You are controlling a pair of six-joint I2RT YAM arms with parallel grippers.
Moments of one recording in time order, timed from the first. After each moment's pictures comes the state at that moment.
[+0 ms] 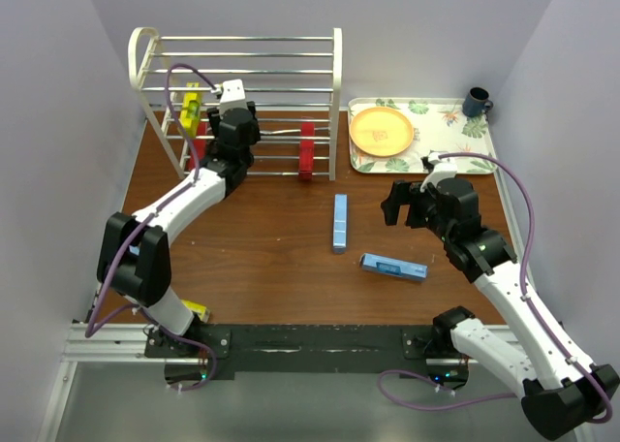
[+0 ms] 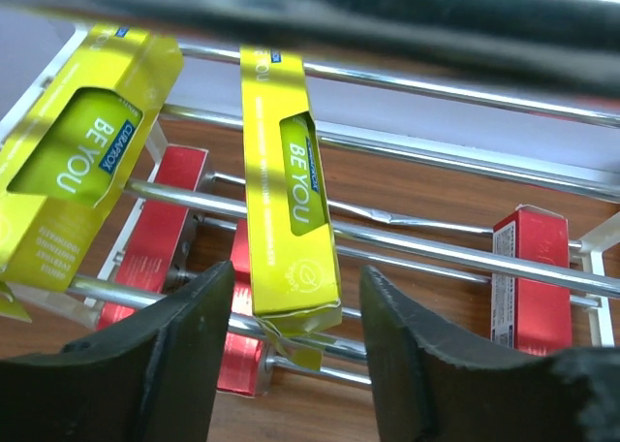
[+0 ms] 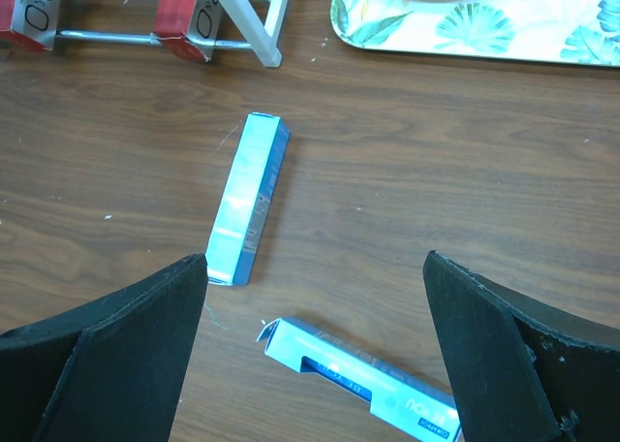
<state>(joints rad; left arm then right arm) -0.40 1.62 1.23 0.15 -0.63 -0.17 0.40 0.83 0.84 -0.49 0.09 0.29</state>
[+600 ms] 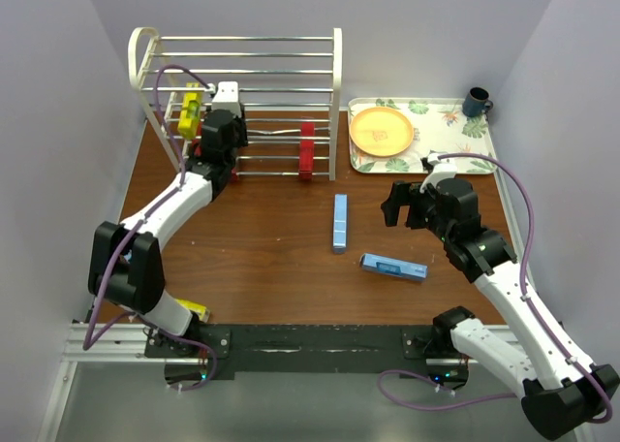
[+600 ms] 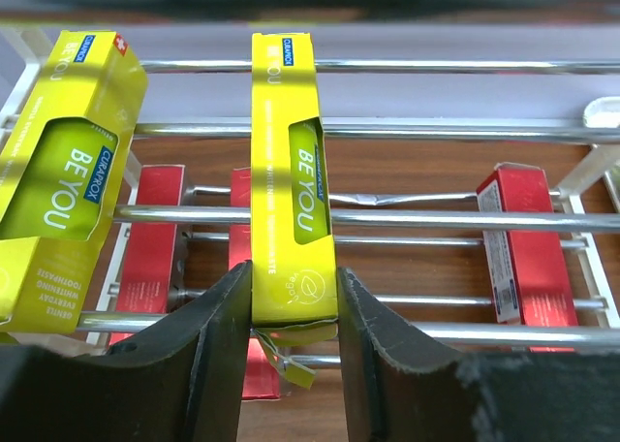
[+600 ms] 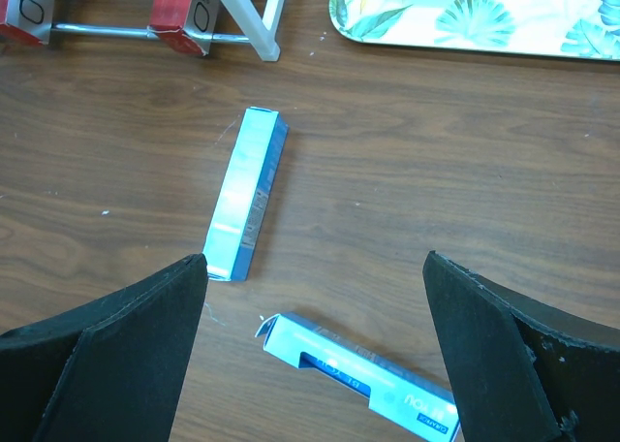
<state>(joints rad) -0.31 1.56 1.16 0.18 -0.37 -0.07 0.40 0.83 0.84 -0.50 0.09 0.29</state>
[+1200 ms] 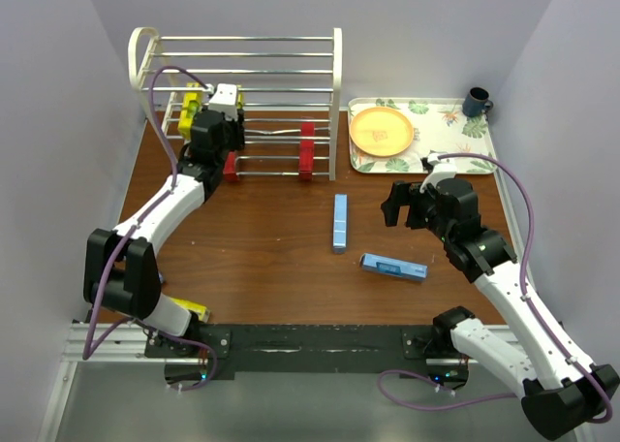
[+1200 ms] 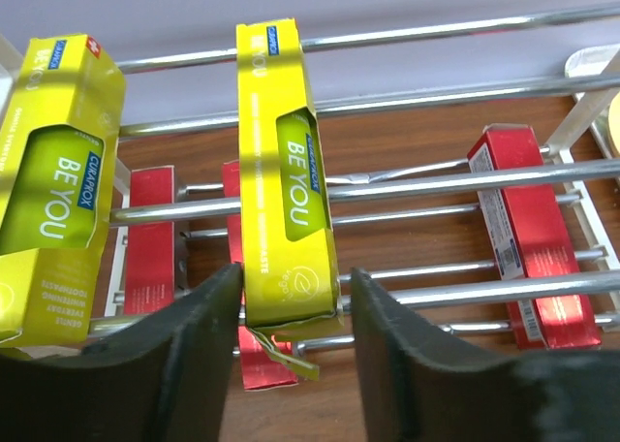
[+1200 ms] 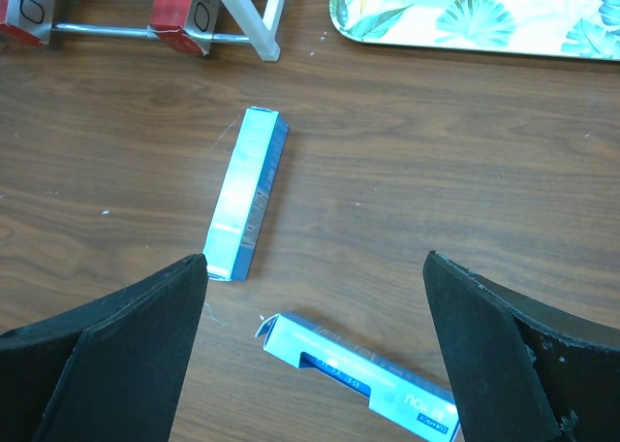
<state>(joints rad) -0.26 1.52 1.13 0.14 -0.21 0.01 0.40 0.83 0.84 -0.50 0.09 0.29</state>
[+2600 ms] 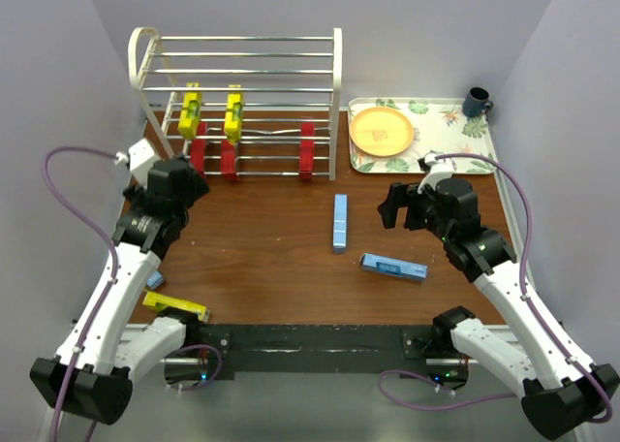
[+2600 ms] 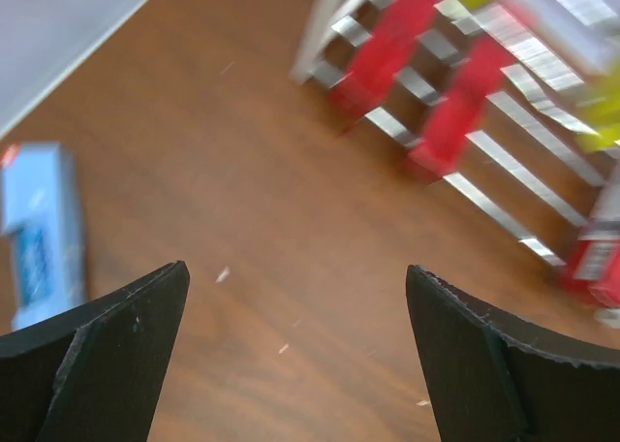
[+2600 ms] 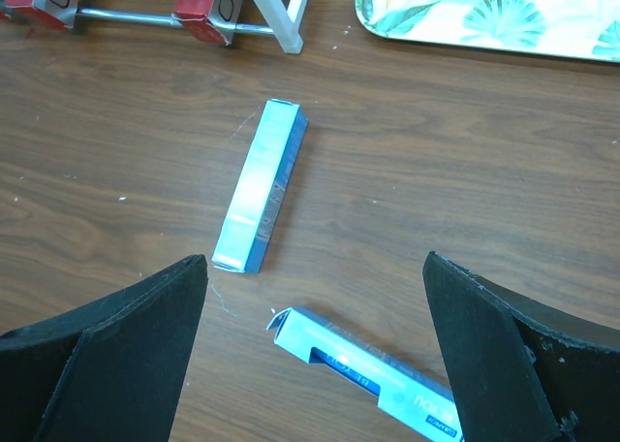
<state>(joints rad) -0.23 0.95 1.02 -0.65 -0.58 -0.64 0.40 0.83 0.84 -0.50 0.03 0.28</state>
